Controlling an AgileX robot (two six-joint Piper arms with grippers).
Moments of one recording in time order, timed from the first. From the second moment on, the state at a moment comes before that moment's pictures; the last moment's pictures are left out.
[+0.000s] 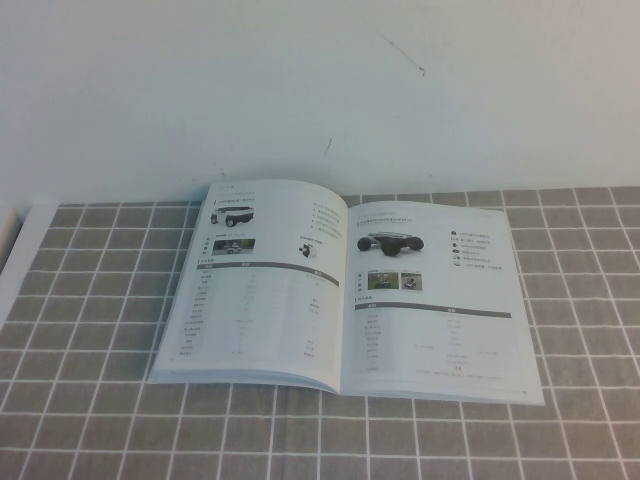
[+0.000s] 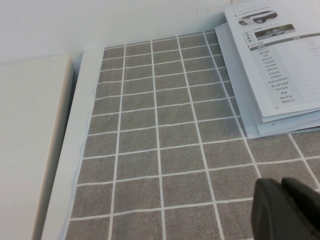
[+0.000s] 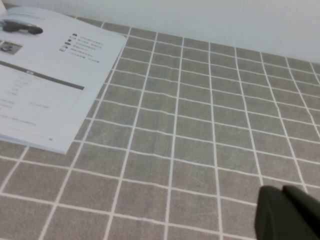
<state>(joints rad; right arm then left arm) 0.02 -0.01 0.02 -0.06 0.42 -0.13 -0.04 -0.01 0.02 -0.02 0.36 0.06</state>
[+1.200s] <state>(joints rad) 0.02 -0.01 0.03 -0.04 -0.33 0.00 -0.04 -0.01 0.02 0.07 -0.41 0.11</state>
